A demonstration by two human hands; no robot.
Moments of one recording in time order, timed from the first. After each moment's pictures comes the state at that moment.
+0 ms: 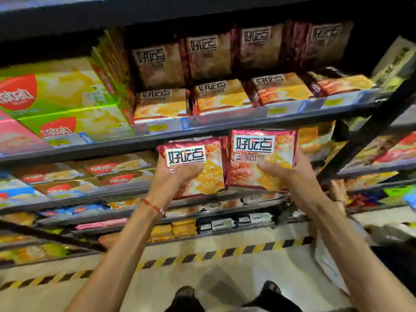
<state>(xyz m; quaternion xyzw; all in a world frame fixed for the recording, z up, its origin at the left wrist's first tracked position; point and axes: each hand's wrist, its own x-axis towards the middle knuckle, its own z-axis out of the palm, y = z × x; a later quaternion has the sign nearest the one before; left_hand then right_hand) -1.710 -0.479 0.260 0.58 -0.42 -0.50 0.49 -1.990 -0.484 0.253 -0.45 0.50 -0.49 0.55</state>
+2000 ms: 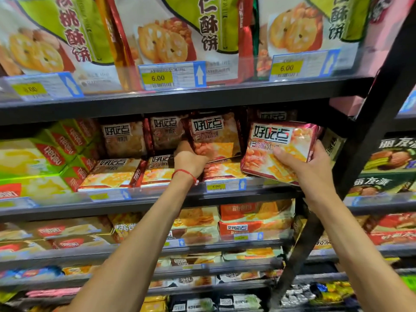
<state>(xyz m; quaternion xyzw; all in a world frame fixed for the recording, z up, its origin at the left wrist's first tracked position) -1.892 -0.666 0.344 0.70 -0.51 -0.22 0.45 -2.146 -0.619 0.340 -0.50 0.47 -0.62 0.39</state>
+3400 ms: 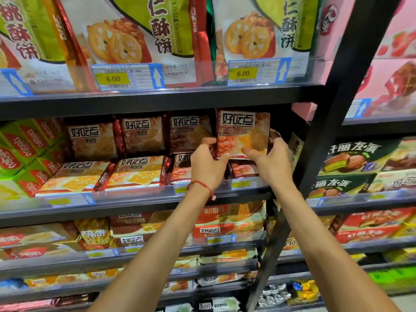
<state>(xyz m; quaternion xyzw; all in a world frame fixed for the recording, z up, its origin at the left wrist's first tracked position) -2.003 -0.651 0.343 0.61 -0.57 -0.24 0.51 -2.156 -0.659 0.344 -0.54 0.62 -0.52 0.24</state>
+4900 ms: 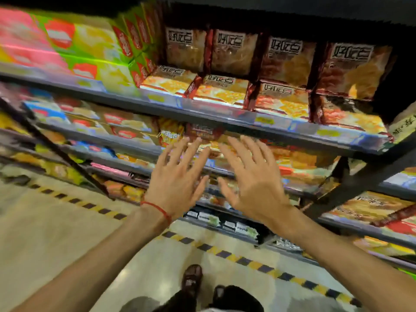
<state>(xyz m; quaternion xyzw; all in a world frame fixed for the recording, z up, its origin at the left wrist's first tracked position) -1.838 -0.410 0.263 0.72 -0.68 0.13 0.02 -2.029 -0.504 0.255 -0.92 0.30 -0.24 -0.08</state>
